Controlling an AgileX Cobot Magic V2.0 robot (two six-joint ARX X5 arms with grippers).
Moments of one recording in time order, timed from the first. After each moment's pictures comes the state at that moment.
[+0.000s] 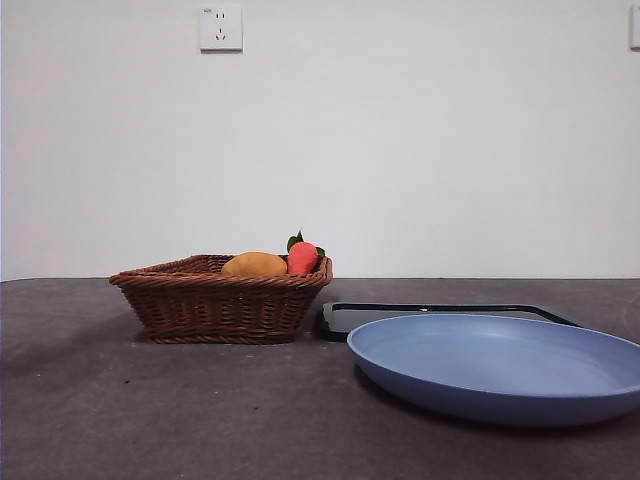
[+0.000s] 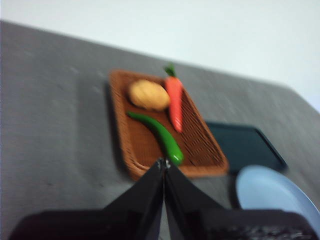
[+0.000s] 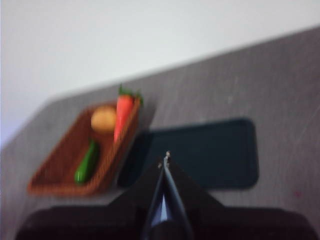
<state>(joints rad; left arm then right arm) 0.01 0.44 0.57 -0.44 0.41 -0.26 0.09 0.43 0.56 -0.38 -0.25 0.28</state>
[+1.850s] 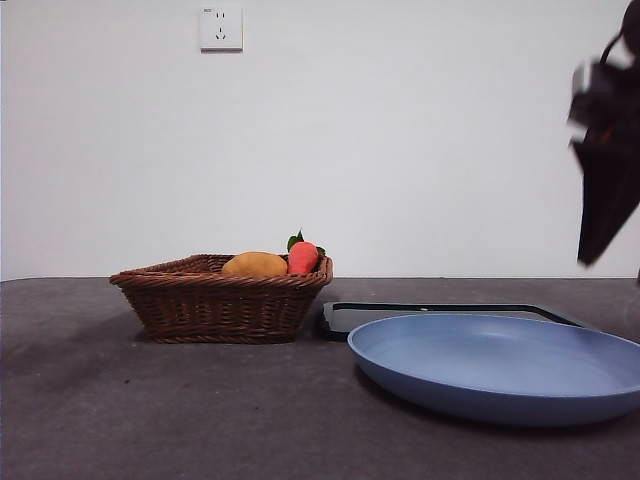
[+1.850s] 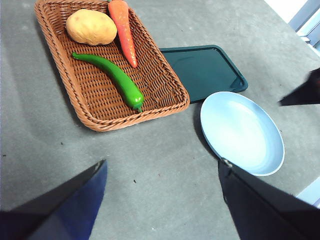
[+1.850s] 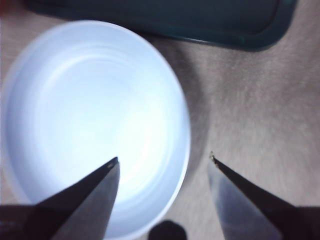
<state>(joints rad) 0.01 0.70 0.83 -0.77 0.60 0.02 0.09 1.46 0.97 -0.78 -0.34 -0.08</state>
